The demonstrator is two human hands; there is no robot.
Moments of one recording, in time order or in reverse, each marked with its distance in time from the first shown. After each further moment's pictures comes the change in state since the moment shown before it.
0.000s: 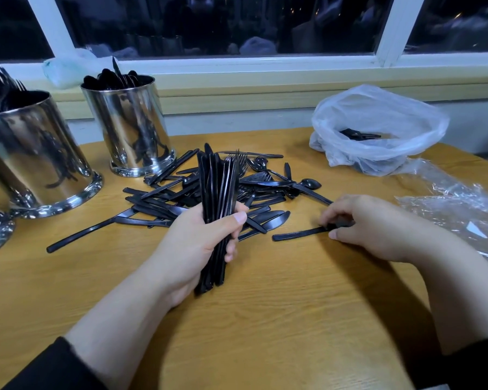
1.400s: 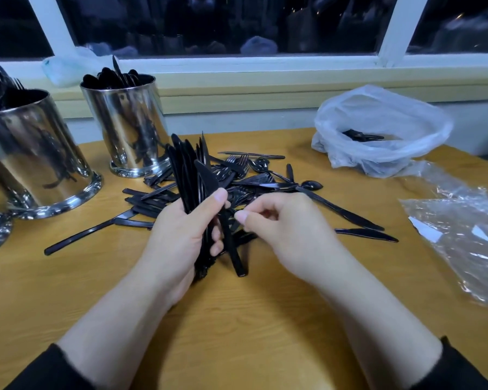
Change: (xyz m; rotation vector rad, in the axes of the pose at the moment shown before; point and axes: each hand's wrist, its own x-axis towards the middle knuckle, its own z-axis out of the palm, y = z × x) left_hand 0.002 0.008 -0.003 -0.070 0.221 0.063; right_hand 0.004 -0.103 0.046 0.582 0.250 -0.156
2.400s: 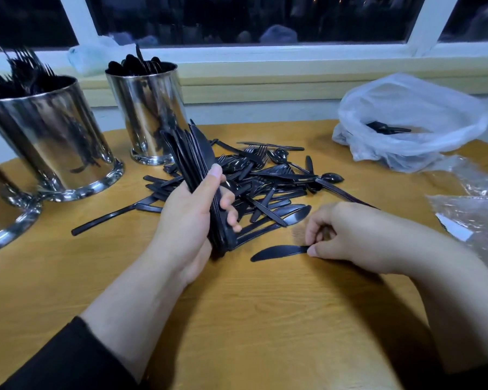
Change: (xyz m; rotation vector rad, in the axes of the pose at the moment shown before) left_hand 0.004 0.003 -0.008 -0.153 0.026 -0.010; right_hand 0.003 0.022 -0.053 -0.590 -0.448 0.105
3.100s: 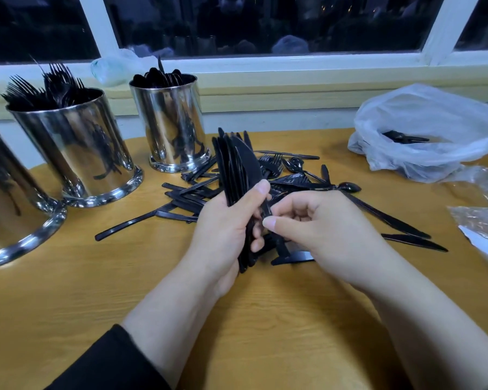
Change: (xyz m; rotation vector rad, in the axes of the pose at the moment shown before) left_hand -0.004 -0.002 0.012 0.068 -0.004 0.013; right_hand 0.014 -0.057 0.027 0.715 0.337 -0.273
